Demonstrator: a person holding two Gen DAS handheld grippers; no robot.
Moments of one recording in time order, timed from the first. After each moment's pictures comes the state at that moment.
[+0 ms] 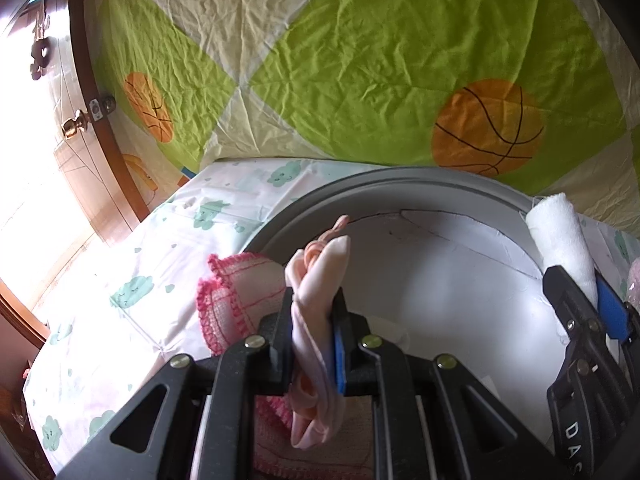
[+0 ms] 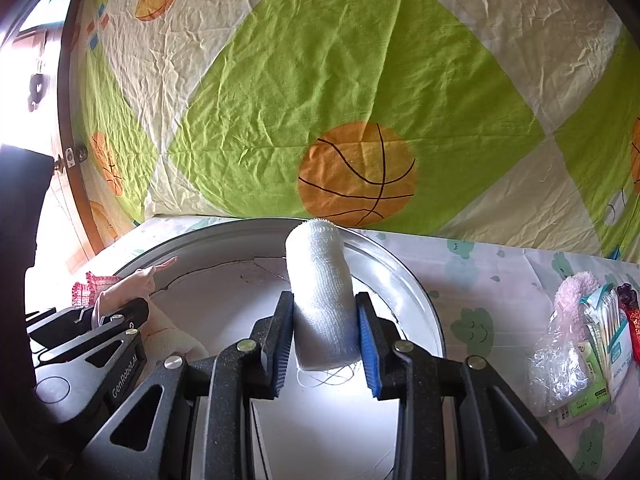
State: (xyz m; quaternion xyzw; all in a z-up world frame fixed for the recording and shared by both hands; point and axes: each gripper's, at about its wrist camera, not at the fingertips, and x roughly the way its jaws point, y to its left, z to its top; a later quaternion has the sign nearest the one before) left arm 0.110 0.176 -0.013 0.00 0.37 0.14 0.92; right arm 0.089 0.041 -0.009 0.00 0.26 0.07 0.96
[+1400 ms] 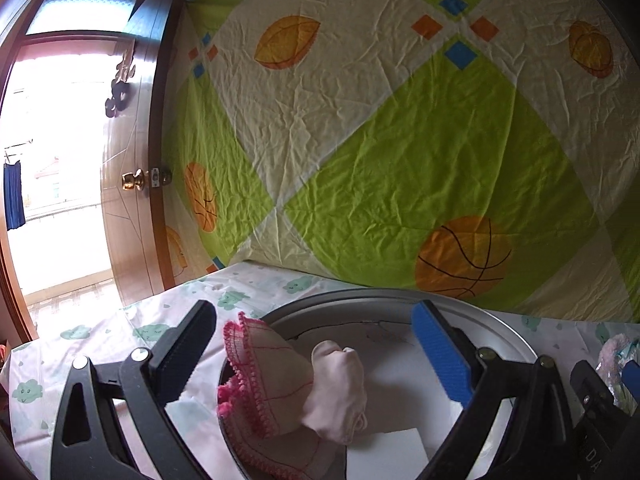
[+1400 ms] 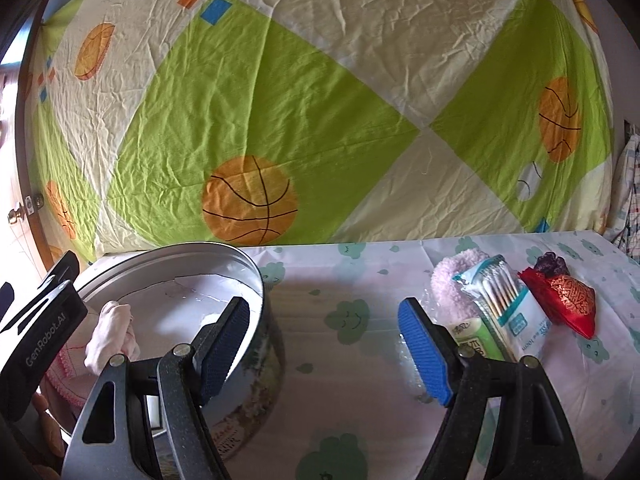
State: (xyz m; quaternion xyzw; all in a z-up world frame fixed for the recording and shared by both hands) left arm 0.032 0.135 0.024 -0.04 0.12 0.19 0.97; right arm 0.041 -0.052 0.002 0.05 0.21 -0.04 0.97
